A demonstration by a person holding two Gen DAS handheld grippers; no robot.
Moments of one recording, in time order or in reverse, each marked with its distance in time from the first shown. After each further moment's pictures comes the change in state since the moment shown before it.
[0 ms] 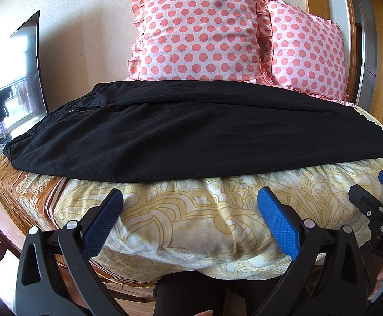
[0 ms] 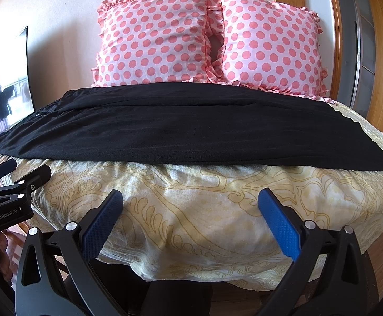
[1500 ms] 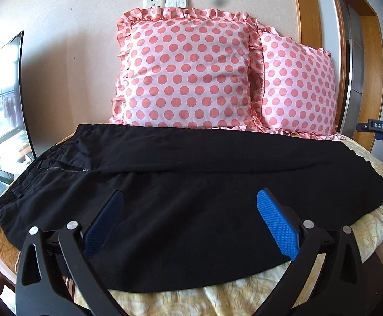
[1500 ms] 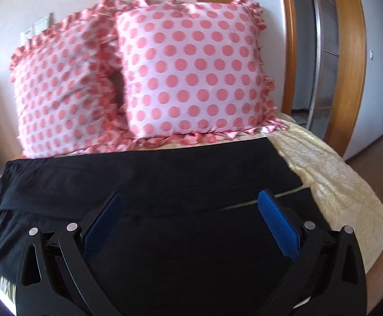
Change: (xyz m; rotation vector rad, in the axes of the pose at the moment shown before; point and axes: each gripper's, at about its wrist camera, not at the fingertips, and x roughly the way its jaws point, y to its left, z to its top) left arm 0.012 0.006 0.101 0.017 -0.119 -0.092; right arm 0.081 -0.221 0.209 0.233 0.075 -0.249
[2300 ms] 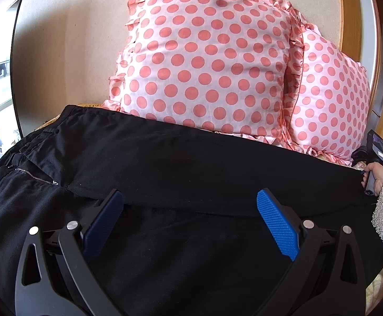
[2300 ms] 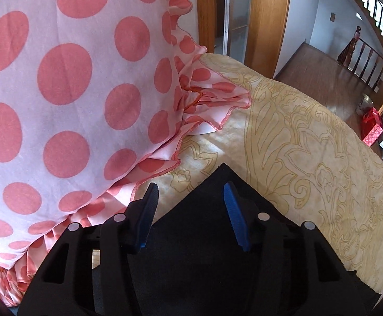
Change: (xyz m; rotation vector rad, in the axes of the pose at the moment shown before) left arm 0.108 0.030 0.038 -0.164 0.108 0.007; right arm 0.263 -0.085 0.077 0.390 0.308 -0.449
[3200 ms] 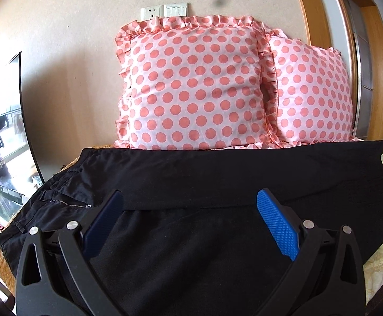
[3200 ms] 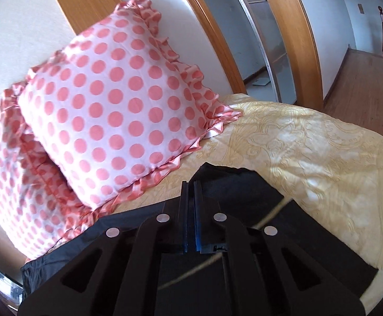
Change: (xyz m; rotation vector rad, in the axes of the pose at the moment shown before) left arm -0.079 -0.026 -0.026 0.198 -0.178 0.055; right arm -0.167 -0.163 -0.123 0.095 -0.262 0.574
